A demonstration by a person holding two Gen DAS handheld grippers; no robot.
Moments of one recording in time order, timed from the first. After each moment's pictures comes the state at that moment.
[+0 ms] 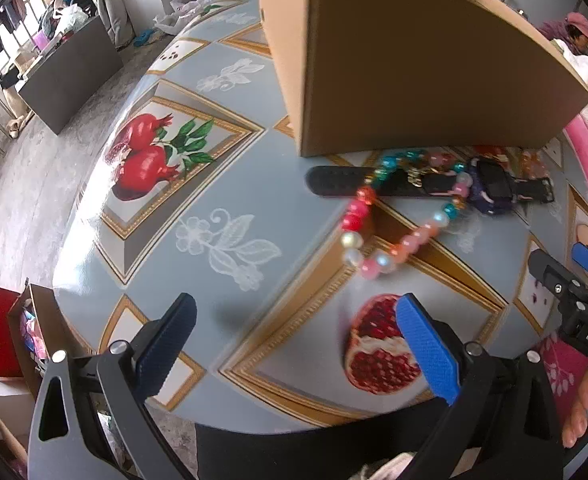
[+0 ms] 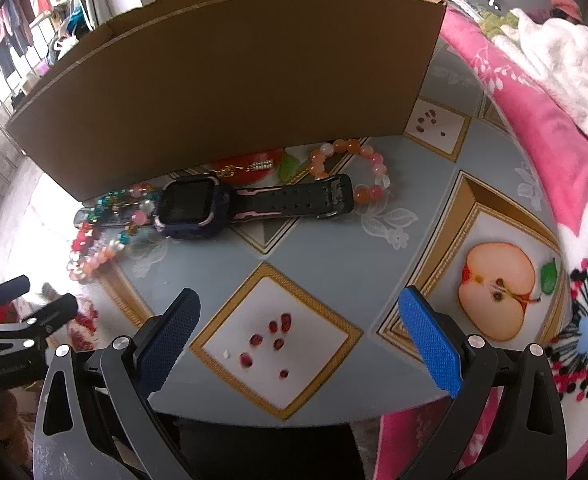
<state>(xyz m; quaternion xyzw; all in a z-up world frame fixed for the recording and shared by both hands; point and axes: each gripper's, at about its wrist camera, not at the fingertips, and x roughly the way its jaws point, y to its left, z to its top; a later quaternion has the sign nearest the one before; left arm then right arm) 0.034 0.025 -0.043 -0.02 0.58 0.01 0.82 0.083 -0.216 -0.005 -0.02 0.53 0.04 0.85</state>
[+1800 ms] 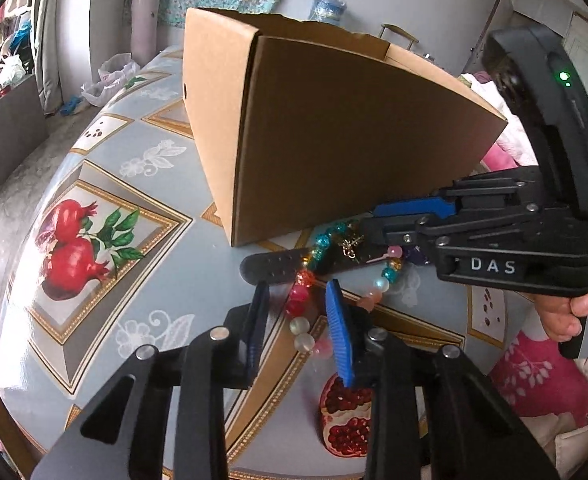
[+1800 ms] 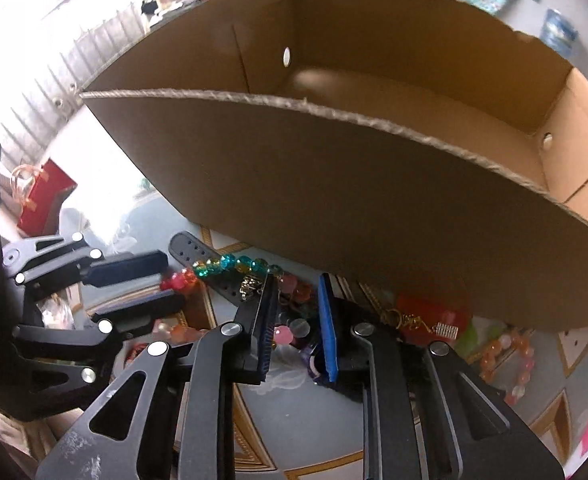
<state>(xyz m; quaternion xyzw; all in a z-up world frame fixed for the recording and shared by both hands) 0.040 0.029 -0.048 -0.05 0.44 -0.15 0.88 0.155 -0.118 -0.012 -0.15 0.51 0.29 0.79</state>
